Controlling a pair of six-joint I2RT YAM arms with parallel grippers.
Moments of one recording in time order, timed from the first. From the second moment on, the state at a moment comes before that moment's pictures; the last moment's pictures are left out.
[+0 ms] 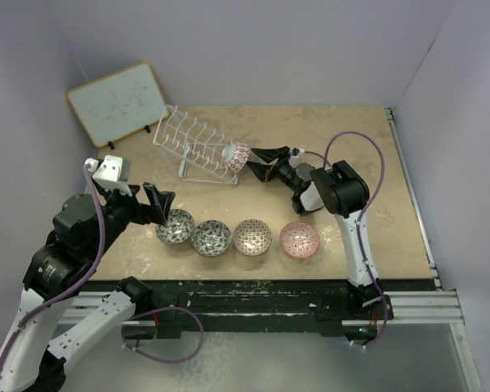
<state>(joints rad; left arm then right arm) -0.55 0.59 1.13 -0.76 -0.19 -0.26 0.36 2.43 1.07 1.48 -0.41 1.91</state>
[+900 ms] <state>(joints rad) -0.55 0.58 1.17 -0.77 -0.21 -0.25 0.30 1.35 0.75 0.48 -0.24 1.15</state>
